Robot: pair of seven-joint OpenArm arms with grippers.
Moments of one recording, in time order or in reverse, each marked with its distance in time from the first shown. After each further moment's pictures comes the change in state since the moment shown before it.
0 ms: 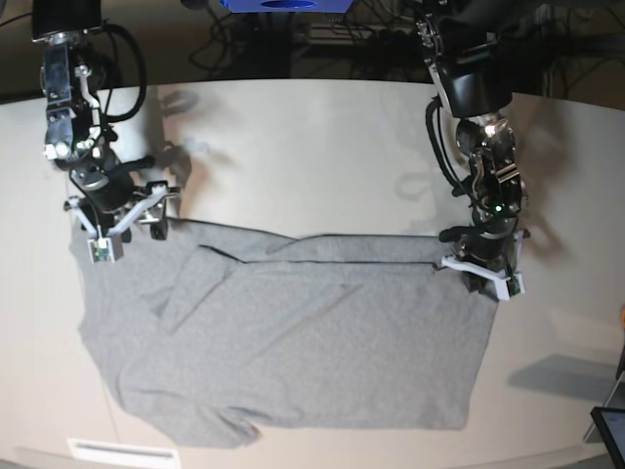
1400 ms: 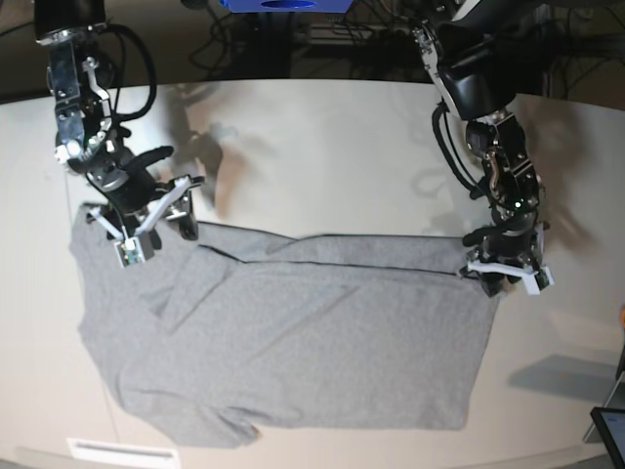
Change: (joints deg) left arm -0.3 1.1 -7.8 2.8 0.1 0.2 0.1; right arm 0.4 0.3 -4.6 4.3 -0.1 4.5 -0.4
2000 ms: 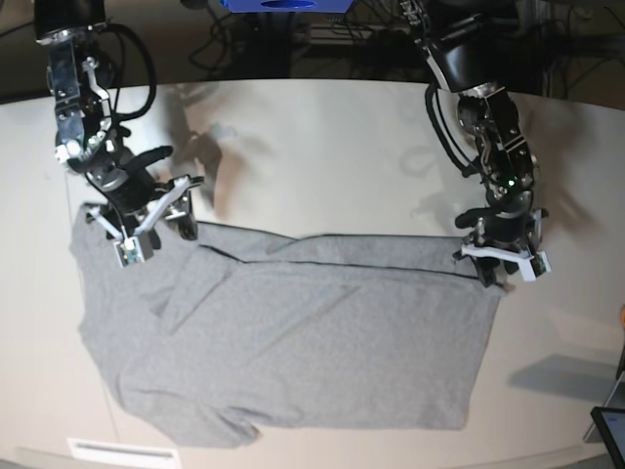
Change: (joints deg) left arm 6.0 2.1 0.8 9.1 0.2 -0.1 0.5; right arm 0.0 0.0 0.0 -0.6 0.0 0.0 0.5
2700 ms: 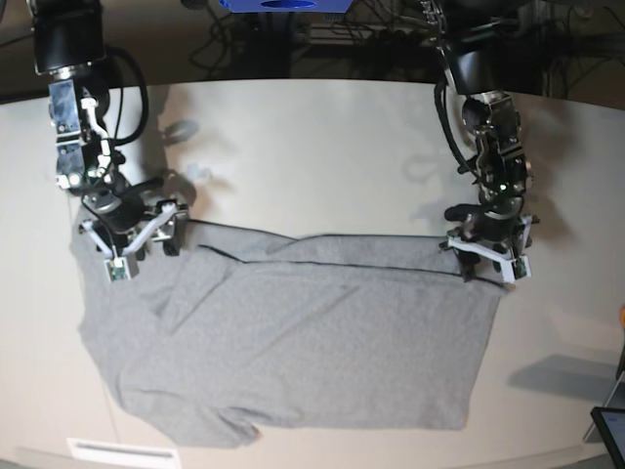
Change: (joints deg) left arm -0.3 -4.9 7.5 -8.3 0.4 -0.2 -3.9; right arm 7.5 0.0 0.2 -16.7 0.2 -0.2 6.1
